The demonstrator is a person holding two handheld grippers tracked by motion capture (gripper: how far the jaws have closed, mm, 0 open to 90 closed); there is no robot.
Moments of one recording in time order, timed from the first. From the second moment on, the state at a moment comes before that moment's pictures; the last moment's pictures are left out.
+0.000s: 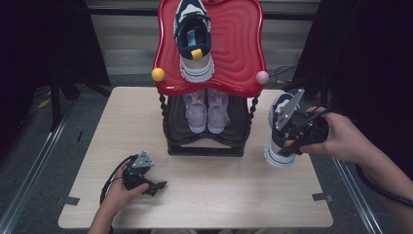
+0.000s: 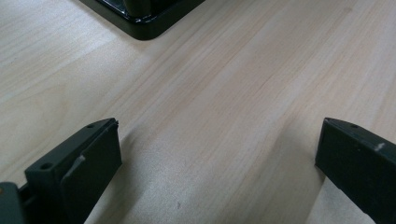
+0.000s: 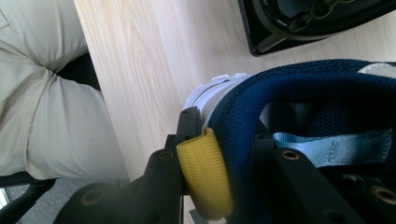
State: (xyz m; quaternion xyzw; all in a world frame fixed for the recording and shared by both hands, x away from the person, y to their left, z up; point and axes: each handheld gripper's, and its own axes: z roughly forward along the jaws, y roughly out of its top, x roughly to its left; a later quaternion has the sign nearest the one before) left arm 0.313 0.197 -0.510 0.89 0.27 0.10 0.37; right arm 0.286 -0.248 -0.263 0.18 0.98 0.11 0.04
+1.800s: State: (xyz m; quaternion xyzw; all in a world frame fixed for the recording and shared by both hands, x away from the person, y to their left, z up) left arm 0.313 0.197 -0.510 0.89 0.27 0.10 0.36; right arm 0.309 -0.248 -0.135 0.20 0.97 0.12 0.09
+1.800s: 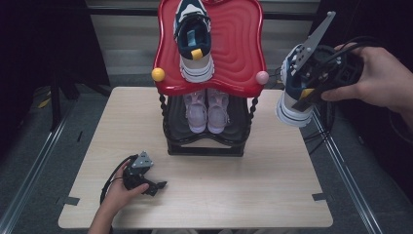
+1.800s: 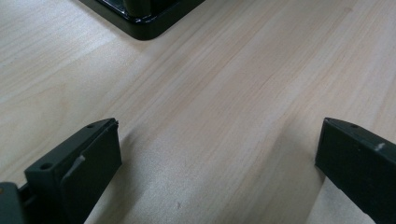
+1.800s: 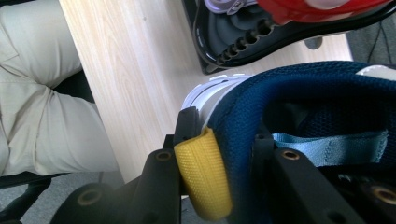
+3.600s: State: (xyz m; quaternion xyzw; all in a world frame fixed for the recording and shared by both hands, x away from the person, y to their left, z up) left arm 0.313 0.197 -0.510 0.89 0.27 0.10 0.37; right arm 0.347 -0.190 -0.075 0.18 0.97 0.13 0.14
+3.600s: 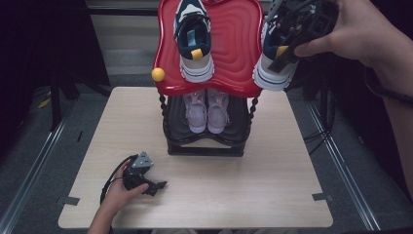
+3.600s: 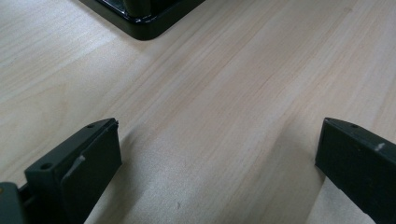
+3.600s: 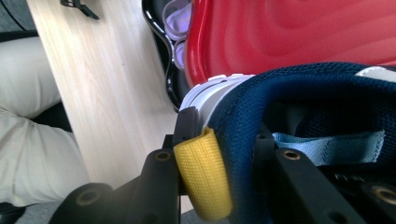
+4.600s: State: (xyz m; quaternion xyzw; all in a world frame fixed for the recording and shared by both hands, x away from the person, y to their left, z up) left arm 0.313 0.197 -0.510 0.89 0.27 0.10 0.37; right arm 0.378 -0.141 -0.082 0.11 0.97 0.12 0.17
